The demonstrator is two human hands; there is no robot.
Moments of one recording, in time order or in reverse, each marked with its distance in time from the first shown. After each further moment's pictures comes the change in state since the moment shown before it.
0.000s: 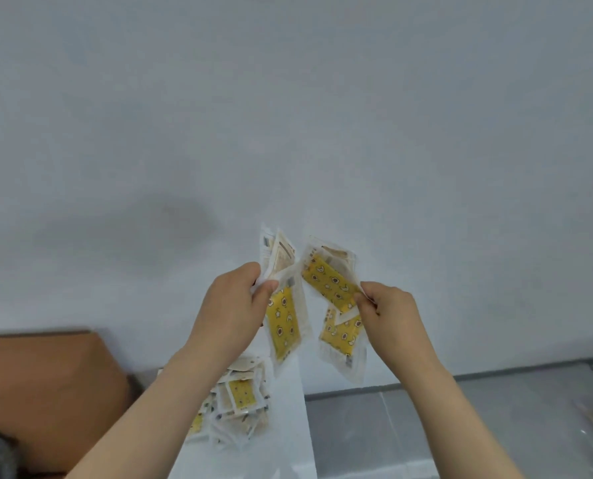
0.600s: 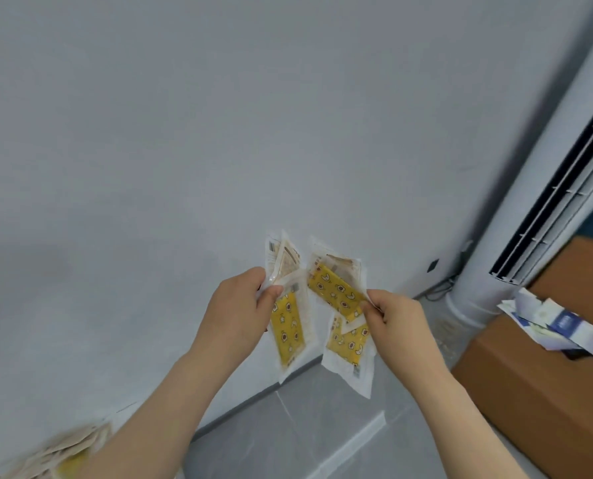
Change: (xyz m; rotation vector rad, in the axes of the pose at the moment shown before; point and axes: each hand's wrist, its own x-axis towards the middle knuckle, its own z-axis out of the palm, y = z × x) left_hand -0.075 0.275 0.183 -0.079 -0.264 0.328; right_hand -0.155 0.184 -0.258 -0.151 0.325 0.298
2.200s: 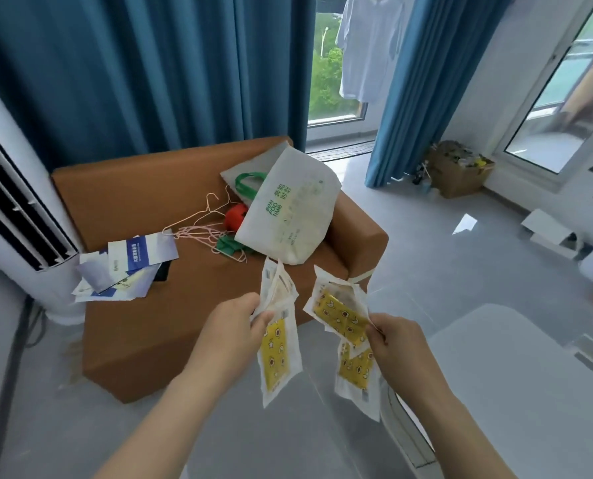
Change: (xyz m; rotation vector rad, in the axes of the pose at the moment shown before) left_hand -0.083 0.566 0.614 -0.060 -1.142 1.000; right_hand -0.256 0.478 -0.402 -0.240 0.763 1.254
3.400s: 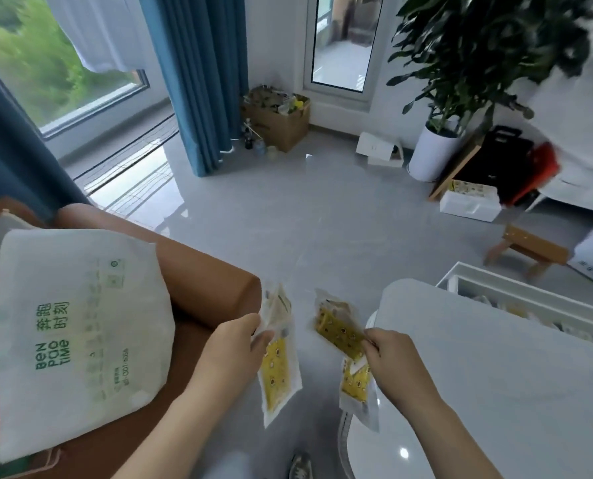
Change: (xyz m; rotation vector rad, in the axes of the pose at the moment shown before) left_hand 0.485 0.232 0.240 0.054 -0.509 0.457; right_hand 0.348 0.268 -0.096 -0.006 0.224 0.700
